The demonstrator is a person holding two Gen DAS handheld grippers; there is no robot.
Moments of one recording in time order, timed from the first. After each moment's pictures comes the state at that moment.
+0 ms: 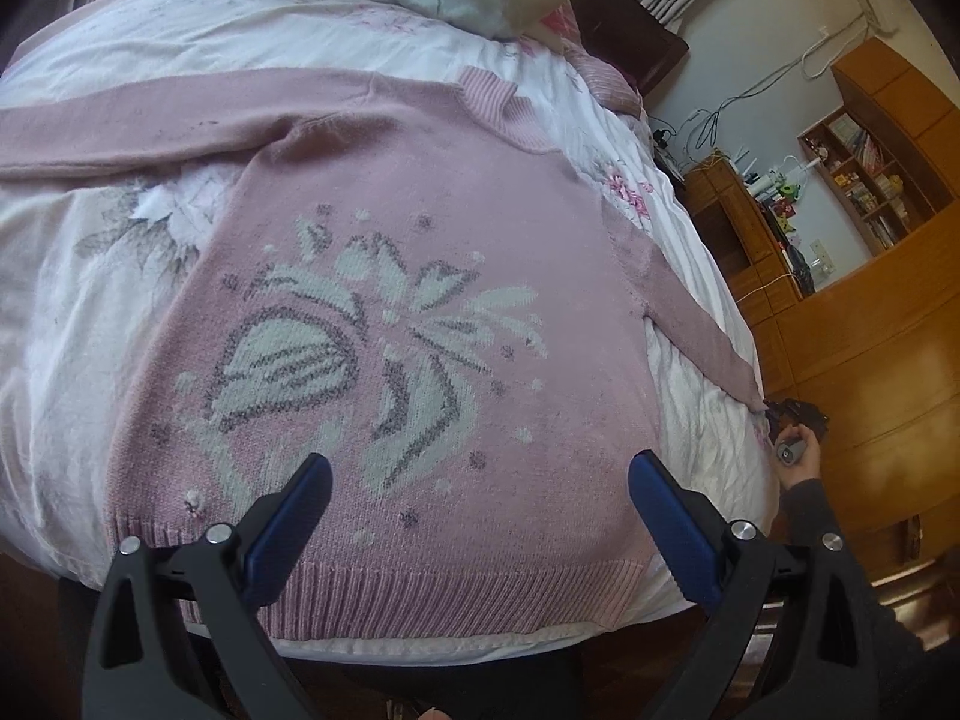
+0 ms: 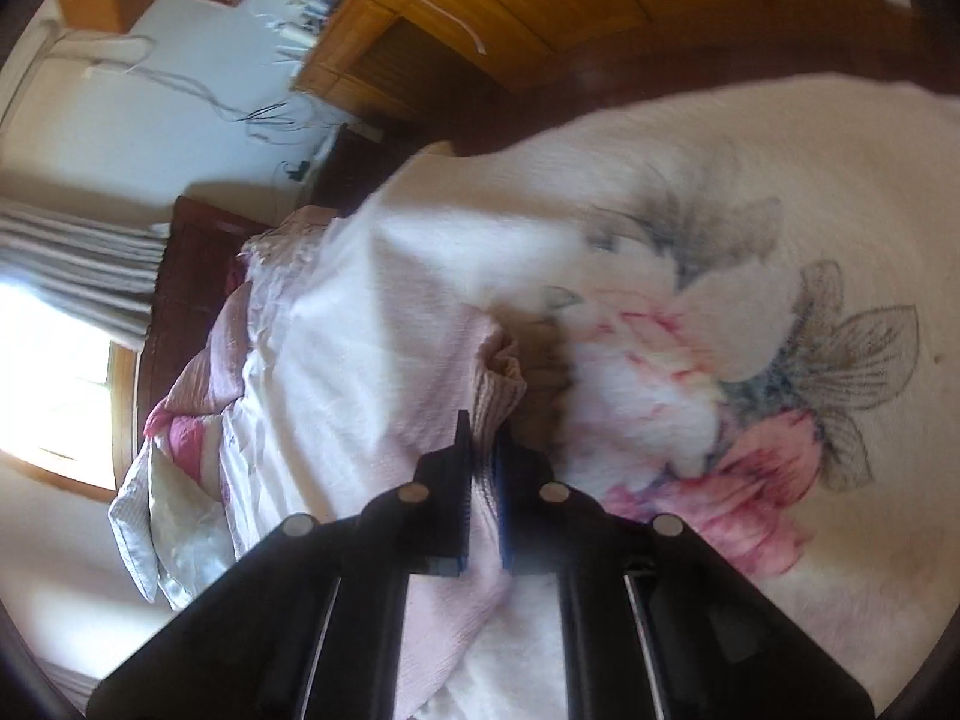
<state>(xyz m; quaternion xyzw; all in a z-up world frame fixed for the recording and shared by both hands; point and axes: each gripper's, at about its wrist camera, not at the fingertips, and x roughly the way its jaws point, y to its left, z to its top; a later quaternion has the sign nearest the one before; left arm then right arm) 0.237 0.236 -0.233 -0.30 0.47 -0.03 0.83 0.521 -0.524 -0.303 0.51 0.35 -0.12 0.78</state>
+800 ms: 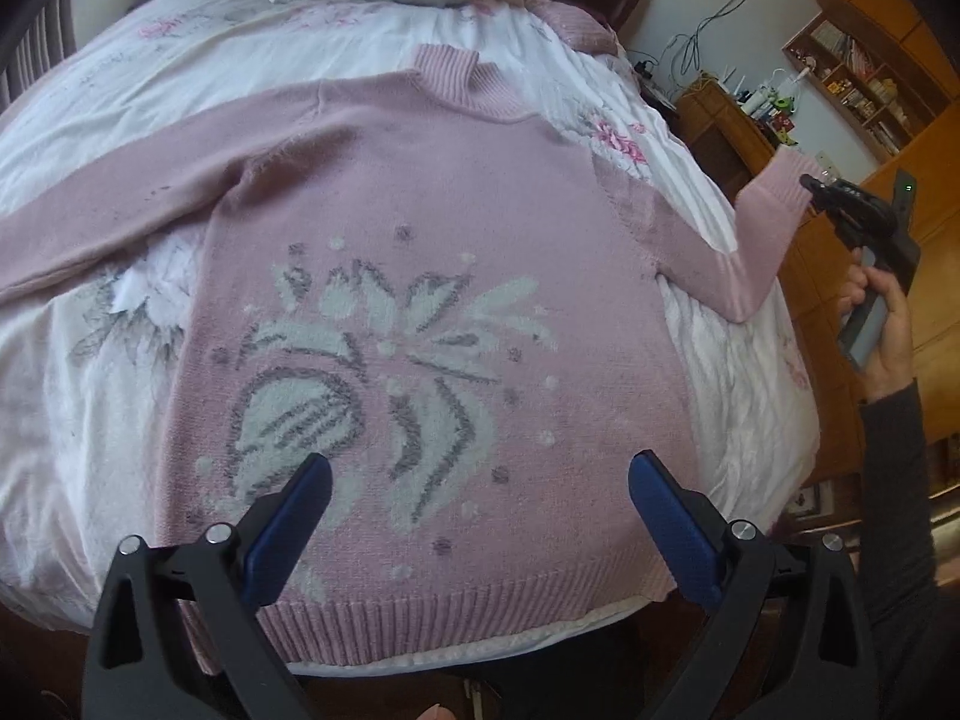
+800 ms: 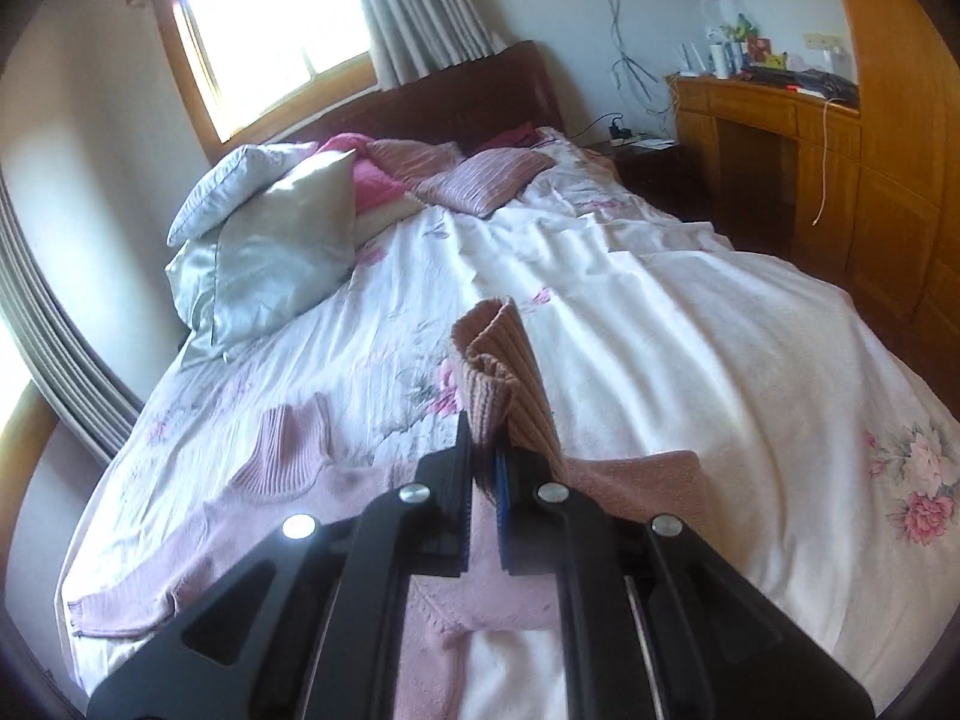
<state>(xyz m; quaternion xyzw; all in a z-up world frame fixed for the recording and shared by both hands) 0.290 0.228 -0.222 -0.20 0.53 -0.07 0.82 0.521 -0.164 -0.125 0.13 0.34 0.10 0.93</state>
